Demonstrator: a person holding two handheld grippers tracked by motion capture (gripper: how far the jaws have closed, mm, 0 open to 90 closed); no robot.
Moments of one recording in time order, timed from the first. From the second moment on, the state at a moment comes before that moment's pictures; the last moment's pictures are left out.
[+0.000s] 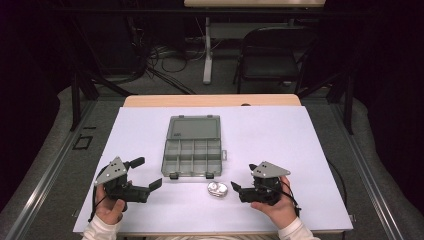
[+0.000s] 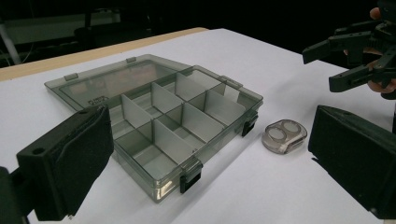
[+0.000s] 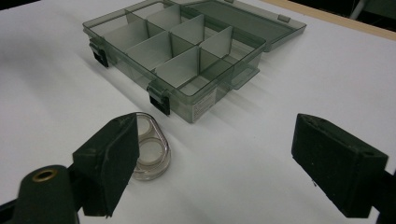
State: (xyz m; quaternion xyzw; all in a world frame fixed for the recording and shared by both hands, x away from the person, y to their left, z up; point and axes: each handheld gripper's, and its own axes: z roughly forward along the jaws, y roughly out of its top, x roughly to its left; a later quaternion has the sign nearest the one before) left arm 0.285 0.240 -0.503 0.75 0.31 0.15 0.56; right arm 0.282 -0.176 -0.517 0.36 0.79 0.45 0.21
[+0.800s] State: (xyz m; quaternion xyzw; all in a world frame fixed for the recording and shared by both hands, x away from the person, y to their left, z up) left arm 0.285 0.233 -0.504 0.78 0.31 0.15 0.52; right arm 0.295 -0.168 -0.513 0.35 0.83 0.41 0.16
